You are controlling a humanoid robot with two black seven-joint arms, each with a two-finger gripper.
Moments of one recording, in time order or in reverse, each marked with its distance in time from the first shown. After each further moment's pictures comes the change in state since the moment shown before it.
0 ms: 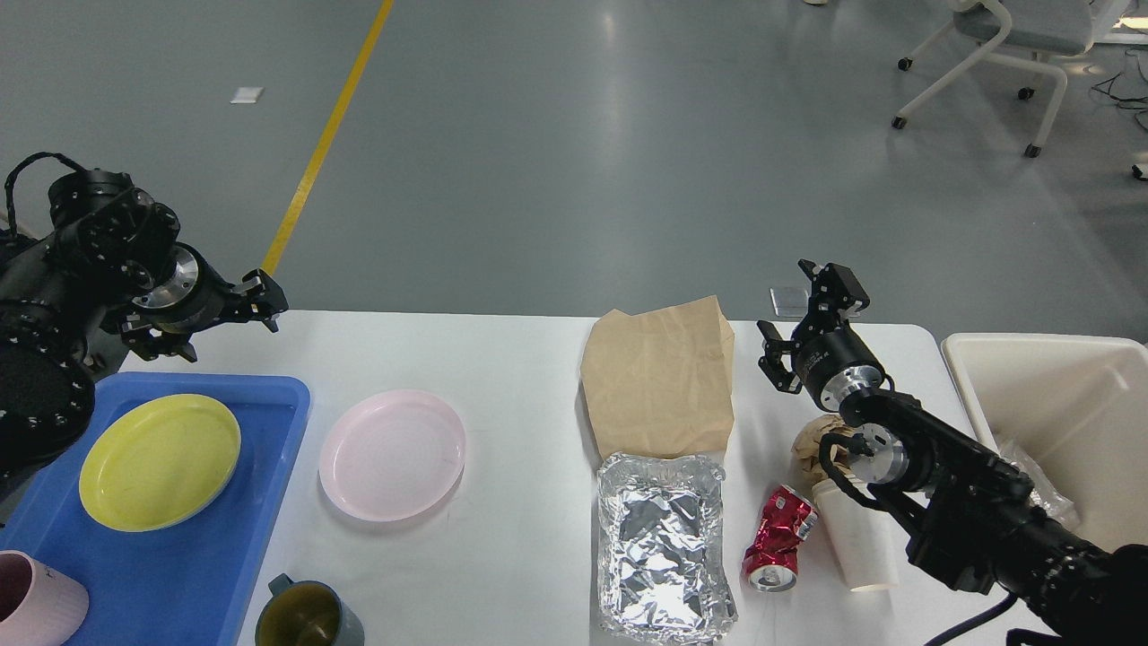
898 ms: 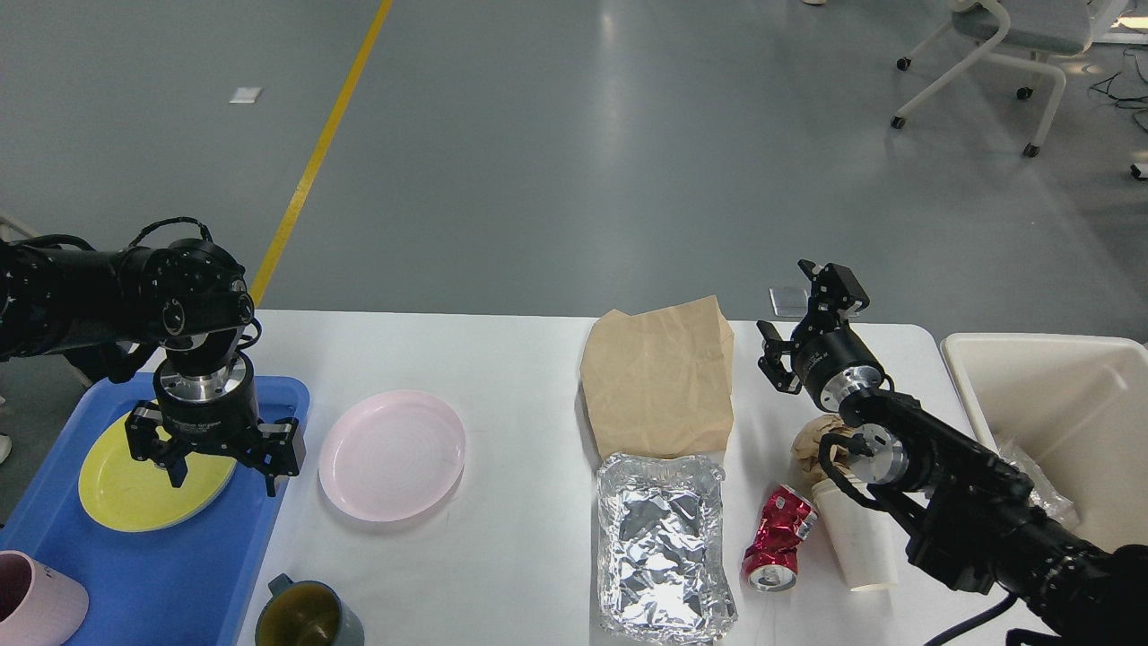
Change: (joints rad) left arm -0.326 0.056 0.393 -0.901 0.000 0.017 -0.024; right arm 0.000 0.000 0.000 0.000 0.000 -0.001 0.000
